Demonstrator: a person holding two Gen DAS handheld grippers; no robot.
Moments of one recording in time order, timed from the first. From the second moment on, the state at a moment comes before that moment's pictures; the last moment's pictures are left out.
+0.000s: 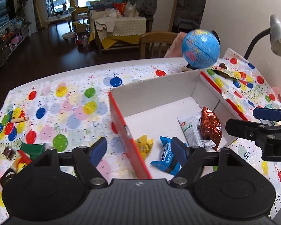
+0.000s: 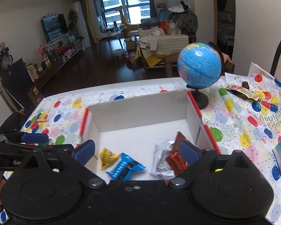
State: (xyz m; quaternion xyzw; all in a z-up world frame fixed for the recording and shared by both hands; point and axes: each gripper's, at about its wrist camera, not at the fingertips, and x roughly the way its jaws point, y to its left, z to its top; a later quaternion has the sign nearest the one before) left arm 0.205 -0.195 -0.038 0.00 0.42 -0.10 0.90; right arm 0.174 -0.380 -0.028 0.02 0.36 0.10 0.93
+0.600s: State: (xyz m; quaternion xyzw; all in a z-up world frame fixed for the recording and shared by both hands) left arm 0.143 -0.093 -0.022 -0.03 0.39 -0.09 0.91; right arm 0.132 -0.296 -0.022 0.02 0.35 0.12 0.93
